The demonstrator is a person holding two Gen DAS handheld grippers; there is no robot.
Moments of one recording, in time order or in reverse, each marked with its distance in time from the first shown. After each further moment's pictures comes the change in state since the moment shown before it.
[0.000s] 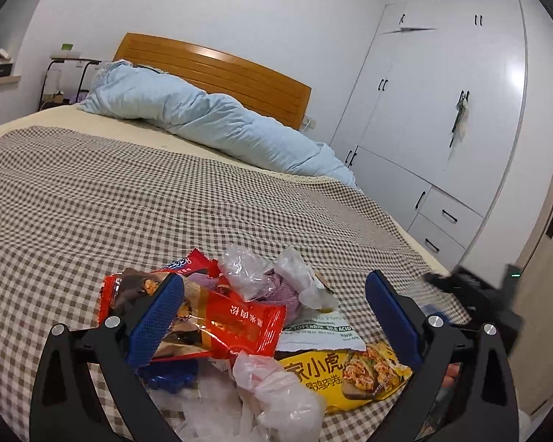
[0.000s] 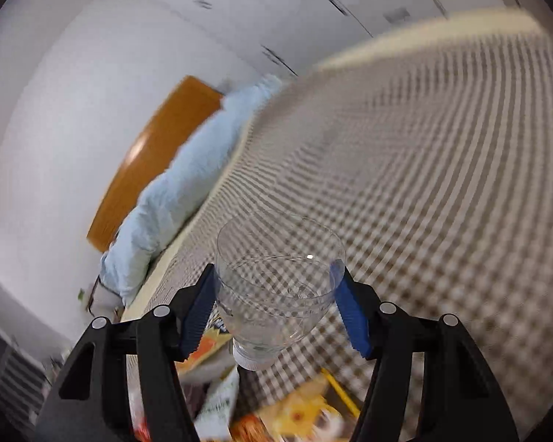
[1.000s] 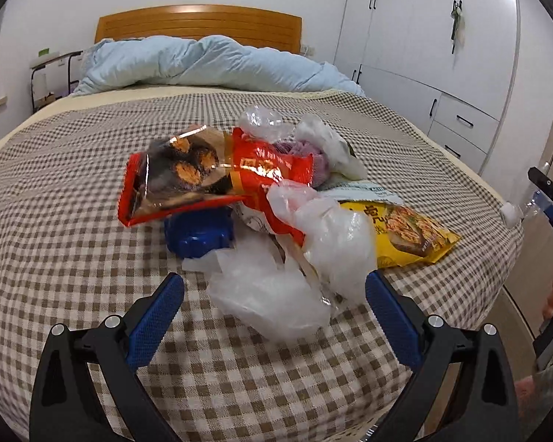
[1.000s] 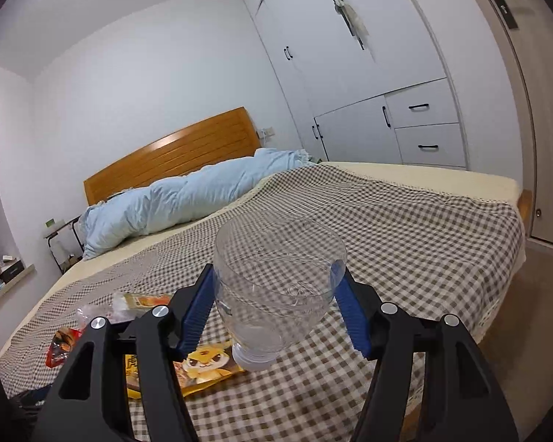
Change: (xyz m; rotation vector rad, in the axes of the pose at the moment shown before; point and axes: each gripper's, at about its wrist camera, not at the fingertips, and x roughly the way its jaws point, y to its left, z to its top) left arm -0.013 0.005 -0.081 0.189 0.259 0.110; right arm -0.121 -0.013 -0.029 -0.465 -0.224 -0.061
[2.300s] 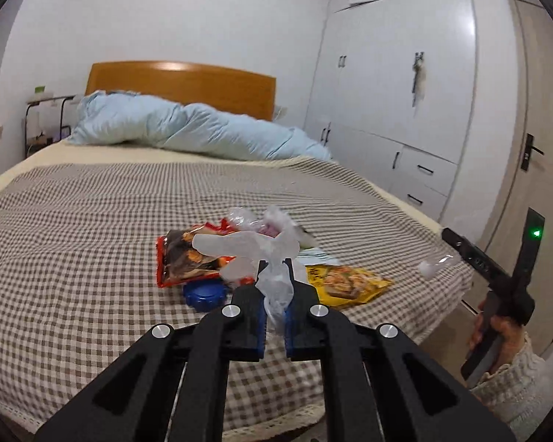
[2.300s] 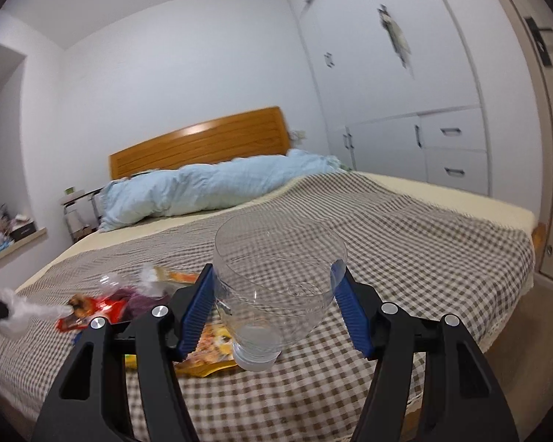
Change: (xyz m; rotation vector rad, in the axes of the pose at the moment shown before) left arm -0.123 -0.002 0.013 0.022 -0.237 -0.118; right arm -0.027 0.043 -0.020 -0.158 -0.017 0.096
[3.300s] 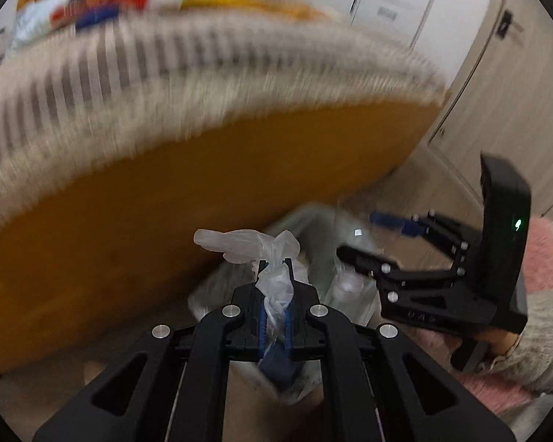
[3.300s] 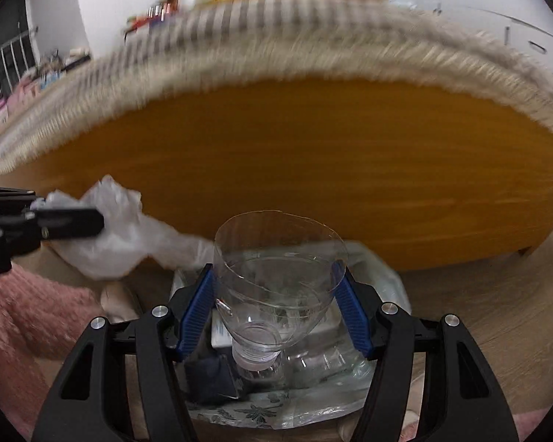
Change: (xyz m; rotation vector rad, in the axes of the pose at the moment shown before) left arm 0.043 -0.055 -0.225 0.097 0.612 -0.133; right arm -0.040 0.037 -0.249 -0.241 0.661 0.206
